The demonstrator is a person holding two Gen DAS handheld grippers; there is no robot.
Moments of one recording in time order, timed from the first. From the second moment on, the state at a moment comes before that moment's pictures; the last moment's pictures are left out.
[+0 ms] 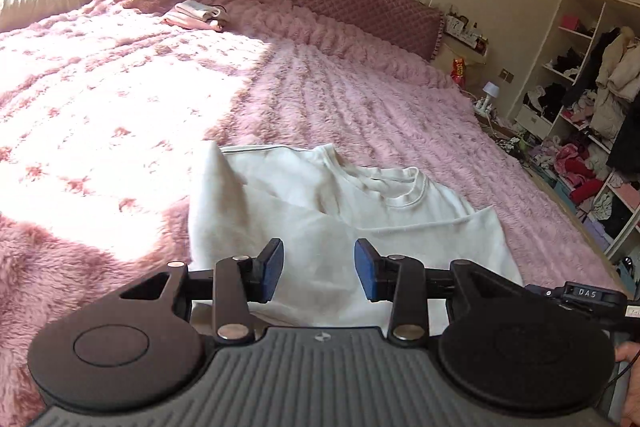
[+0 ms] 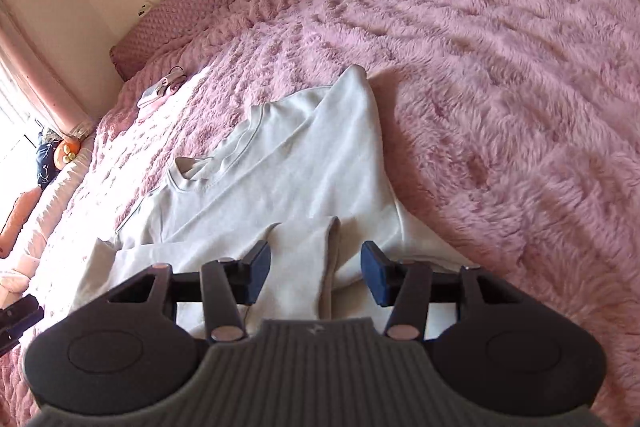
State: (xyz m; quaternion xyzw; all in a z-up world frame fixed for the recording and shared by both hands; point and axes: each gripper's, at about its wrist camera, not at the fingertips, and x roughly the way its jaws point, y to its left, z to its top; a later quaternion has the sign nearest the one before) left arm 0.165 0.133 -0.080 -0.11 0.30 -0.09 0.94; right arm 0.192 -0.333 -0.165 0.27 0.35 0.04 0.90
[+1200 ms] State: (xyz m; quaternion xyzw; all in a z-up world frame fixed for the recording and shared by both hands) left arm 0.203 0.136 -0.151 0.23 0.30 -0.10 0.92; right arm 0.217 -0.329 -0.143 0.34 0.33 0.04 0.88
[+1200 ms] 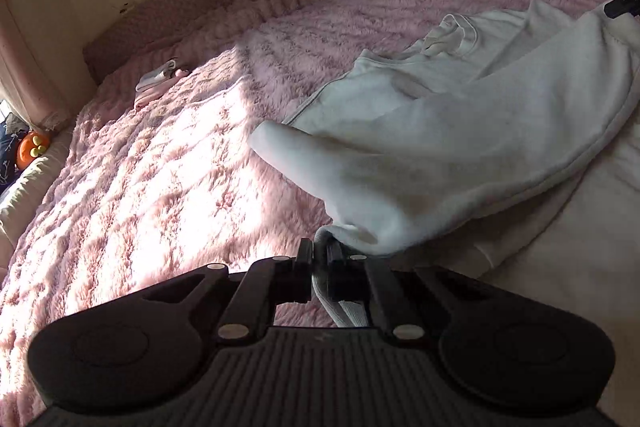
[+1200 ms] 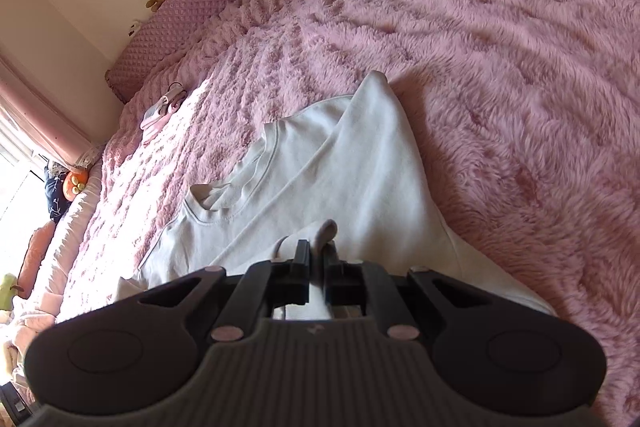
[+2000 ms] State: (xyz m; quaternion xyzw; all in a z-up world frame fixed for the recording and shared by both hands) left arm 0.154 0.111 -0.134 0.17 0.25 -0.02 0.95; right arm 0.172 -0.352 -0.175 0.35 0.36 -0.03 0.86
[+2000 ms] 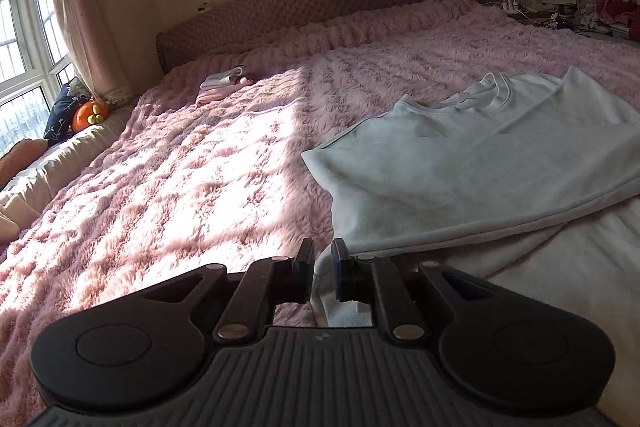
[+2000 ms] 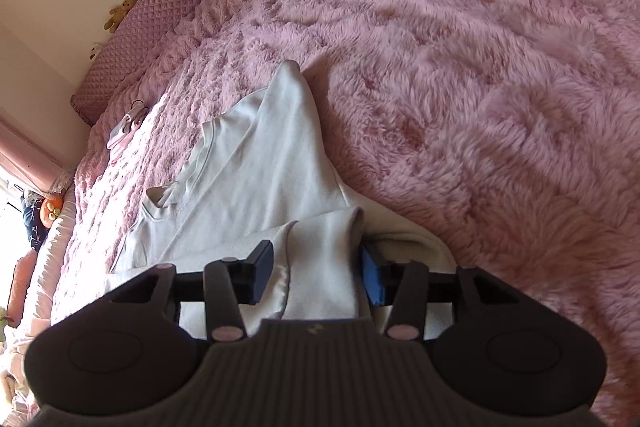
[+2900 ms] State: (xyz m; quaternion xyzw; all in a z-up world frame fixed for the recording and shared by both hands) left arm 0.163 0.125 -0.151 -0.05 0.30 -0.09 0.95; right arm 0.177 -0.014 -0.167 -0.29 0.23 0.31 0.88
